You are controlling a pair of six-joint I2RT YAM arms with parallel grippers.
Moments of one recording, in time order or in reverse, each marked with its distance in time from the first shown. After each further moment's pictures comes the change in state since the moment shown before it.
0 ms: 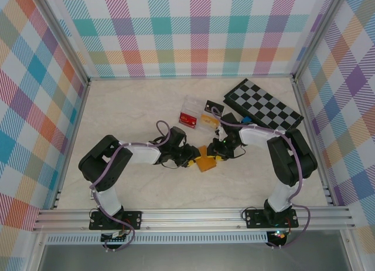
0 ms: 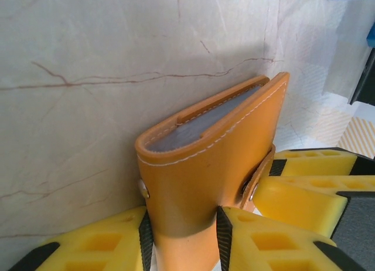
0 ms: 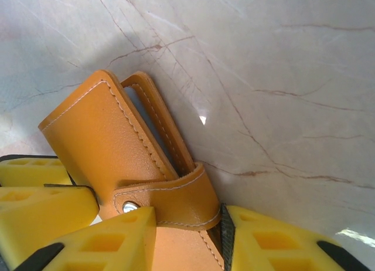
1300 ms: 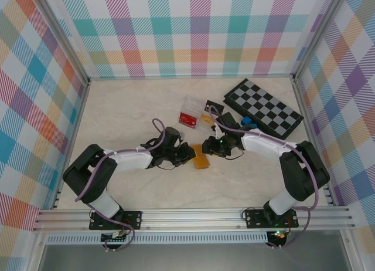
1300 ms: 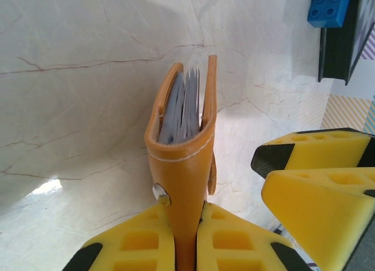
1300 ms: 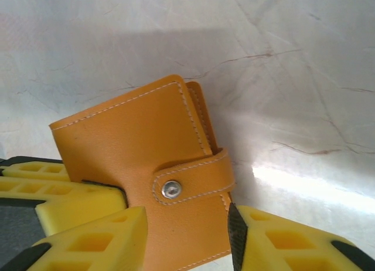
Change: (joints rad) left arm 0.000 -0.173 -0.072 -0.015 -0.046 0.132; right arm 0.094 -0.168 -0.022 0.057 0.104 0.036
